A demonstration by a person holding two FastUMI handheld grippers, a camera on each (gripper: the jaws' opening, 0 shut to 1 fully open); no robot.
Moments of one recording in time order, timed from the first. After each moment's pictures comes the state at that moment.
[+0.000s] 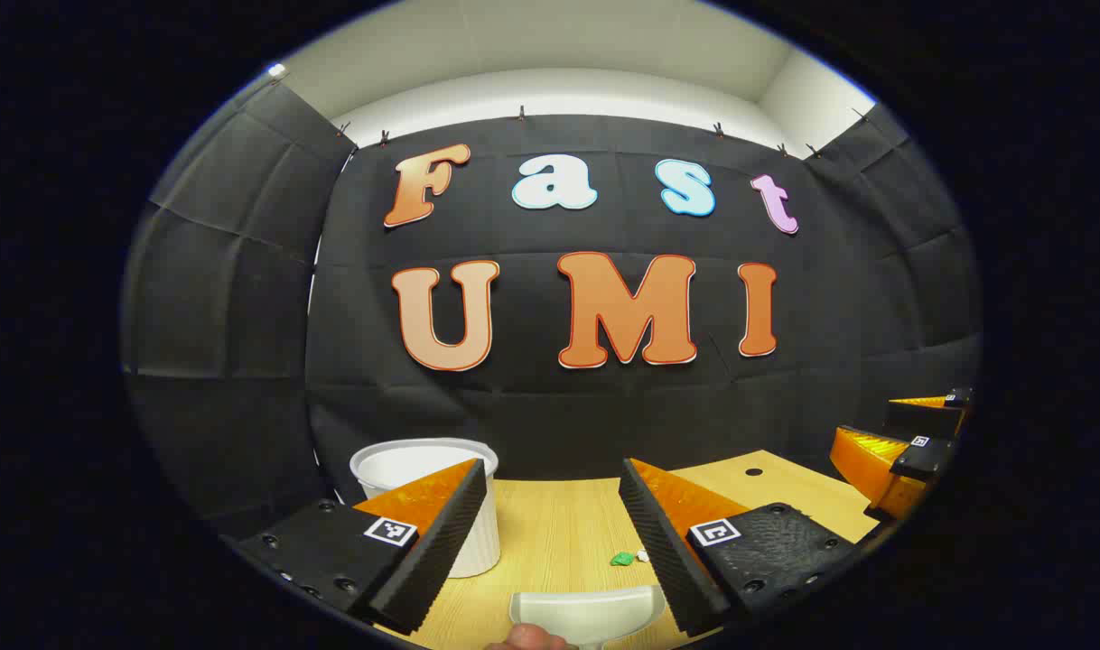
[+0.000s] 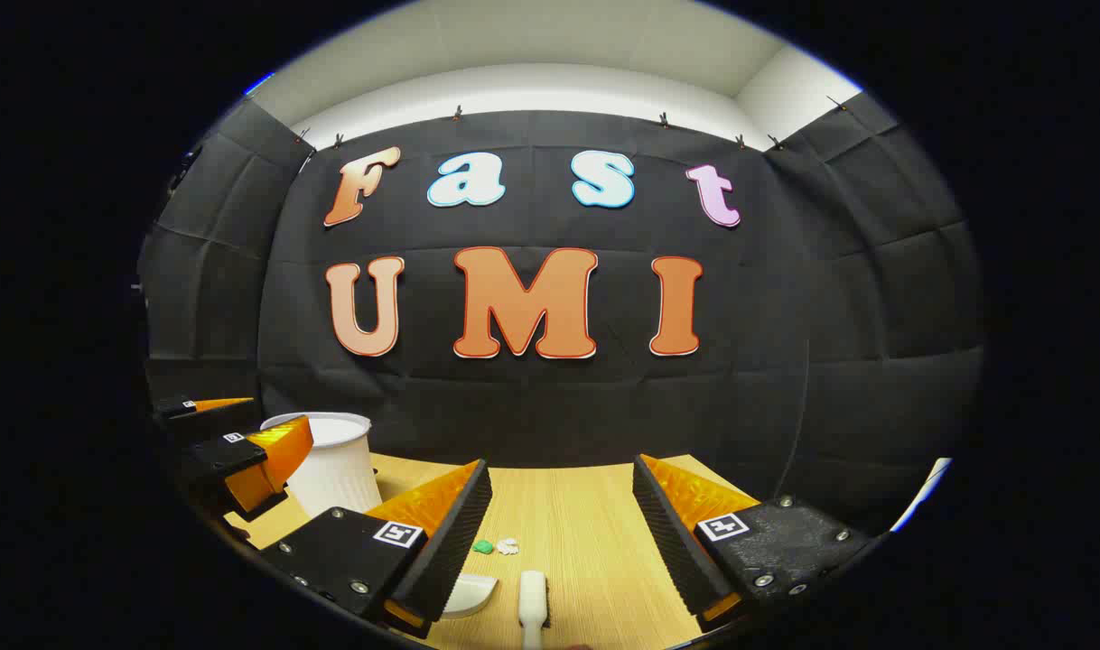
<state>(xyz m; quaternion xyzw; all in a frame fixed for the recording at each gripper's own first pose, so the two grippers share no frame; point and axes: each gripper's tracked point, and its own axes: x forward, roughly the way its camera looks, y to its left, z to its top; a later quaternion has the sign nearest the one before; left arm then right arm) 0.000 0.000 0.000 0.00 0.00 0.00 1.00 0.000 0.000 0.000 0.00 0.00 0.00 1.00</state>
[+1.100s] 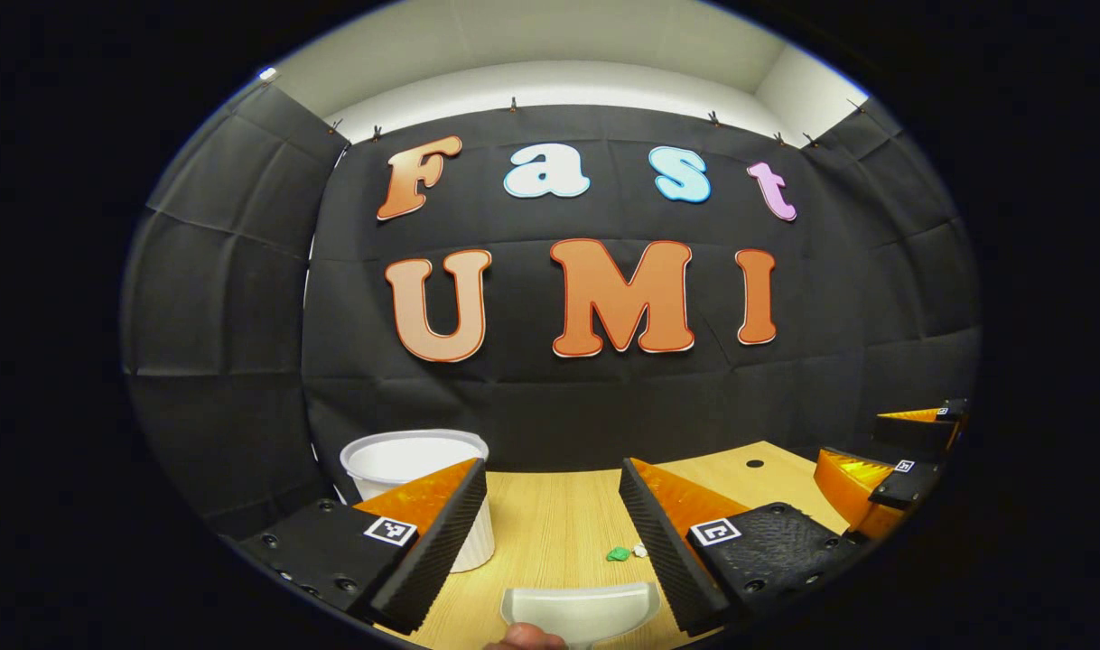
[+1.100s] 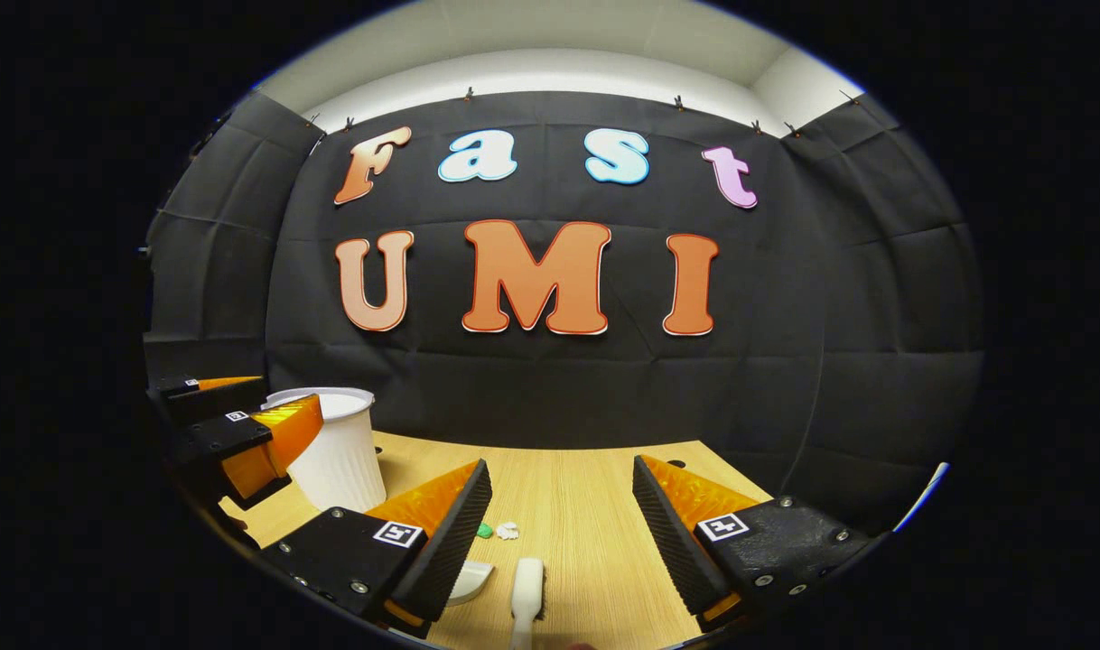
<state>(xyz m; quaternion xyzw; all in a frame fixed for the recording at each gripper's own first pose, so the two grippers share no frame) 0.010 -0.018 -0.016 0.01 0.01 0.00 1.00 0.005 0.007 -0.025 -0.01 0.04 0.02 1.00</state>
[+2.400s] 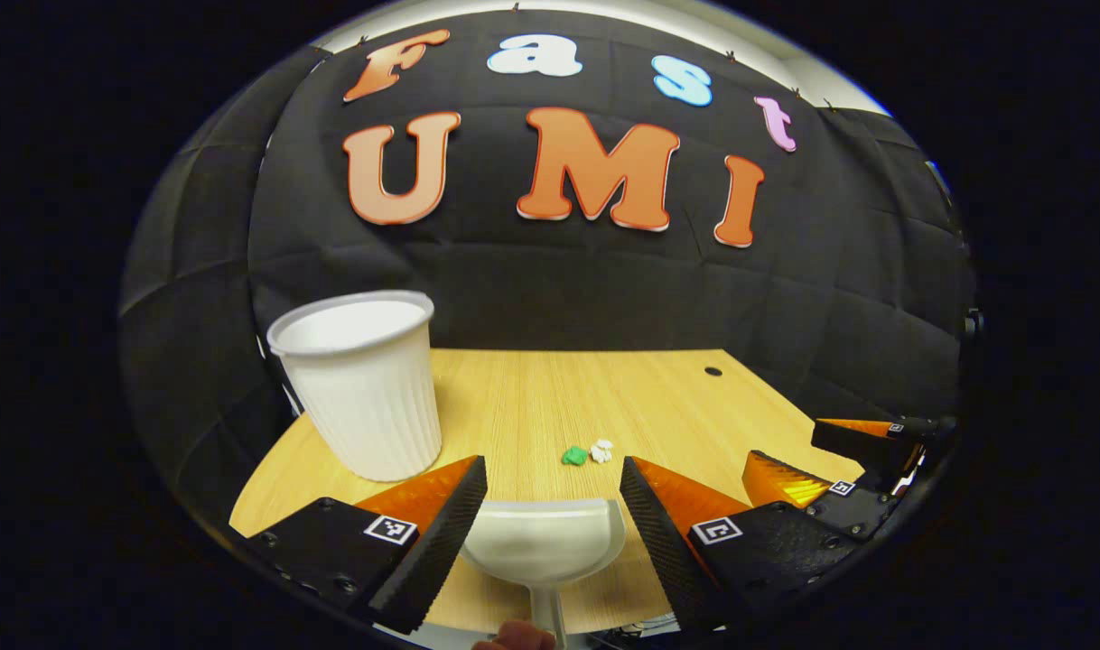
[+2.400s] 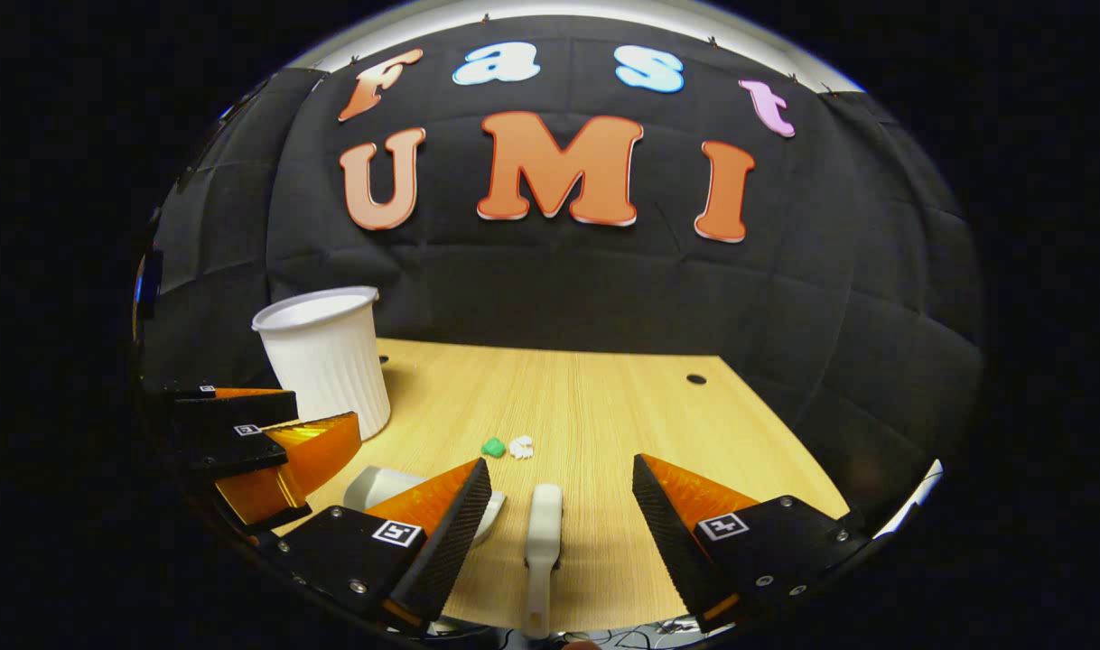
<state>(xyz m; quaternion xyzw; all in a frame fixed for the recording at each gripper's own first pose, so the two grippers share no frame) 0.017 -0.049 -0.151 -0.04 0.25 -0.08 0.96 0.013 0.027 -0.138 -0.04 0.23 0.04 0.97</state>
